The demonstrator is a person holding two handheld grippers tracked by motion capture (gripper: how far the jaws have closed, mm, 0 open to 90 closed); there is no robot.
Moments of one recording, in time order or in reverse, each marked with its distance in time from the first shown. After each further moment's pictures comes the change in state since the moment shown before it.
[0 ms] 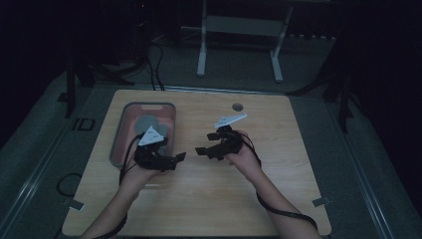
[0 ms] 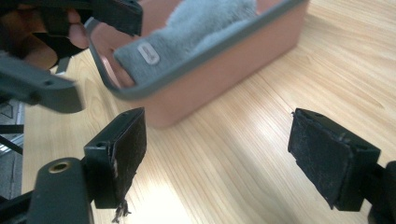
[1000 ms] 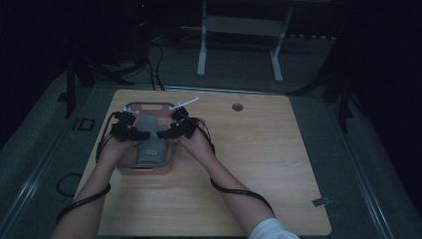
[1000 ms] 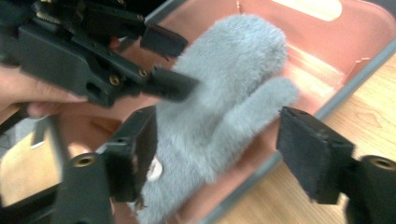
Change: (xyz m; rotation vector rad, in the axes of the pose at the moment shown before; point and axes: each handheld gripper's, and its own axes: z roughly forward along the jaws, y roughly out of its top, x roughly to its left) left arm 0.140 -0.001 0.007 0.334 0.312 -0.229; right arm 0.018 0.080 0.112 0.061 -0.033 0.127
